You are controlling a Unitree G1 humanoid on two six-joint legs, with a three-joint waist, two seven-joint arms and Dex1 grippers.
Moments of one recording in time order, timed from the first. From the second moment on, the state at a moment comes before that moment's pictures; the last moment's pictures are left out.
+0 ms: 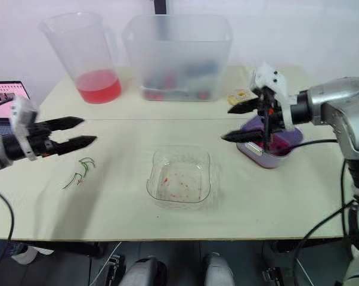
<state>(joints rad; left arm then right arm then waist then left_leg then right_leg) -0.41 0.99 0.22 -0.04 -0.68 0.56 -1.04 -0.89 -1.11 0.10 -0.10 0.49 0.82 1.31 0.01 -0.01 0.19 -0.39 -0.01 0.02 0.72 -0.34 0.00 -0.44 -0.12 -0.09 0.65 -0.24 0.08</state>
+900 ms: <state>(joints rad) -0.65 0.88 0.16 -0.24 -0.82 0.74 -1.13 -0.63 -1.31 -0.08 -0.14 0.41 1.10 0.98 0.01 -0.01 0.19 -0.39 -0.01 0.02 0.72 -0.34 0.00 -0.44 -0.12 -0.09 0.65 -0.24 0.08</state>
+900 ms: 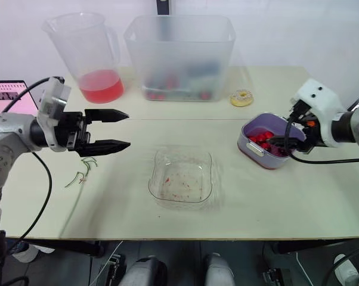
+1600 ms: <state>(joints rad) -0.49 0.85 0.25 -0.47 -0.95 0.83 -0.88 -0.92 -1.06 0.36 0.06 0.19 0.99 1.12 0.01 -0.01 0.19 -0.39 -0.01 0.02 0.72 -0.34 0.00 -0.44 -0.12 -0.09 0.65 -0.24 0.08</state>
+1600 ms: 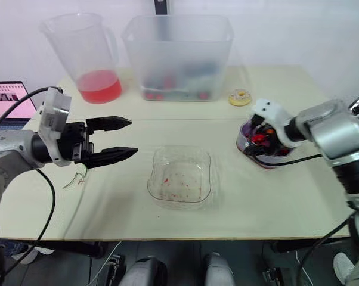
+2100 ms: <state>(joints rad) -0.44 0.82 0.27 -0.49 -0.99 0.82 -0.80 -0.91 -1.02 0.36 0.12 0.13 1.10 1.05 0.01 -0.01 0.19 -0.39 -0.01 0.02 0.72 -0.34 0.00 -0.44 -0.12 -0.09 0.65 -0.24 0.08</state>
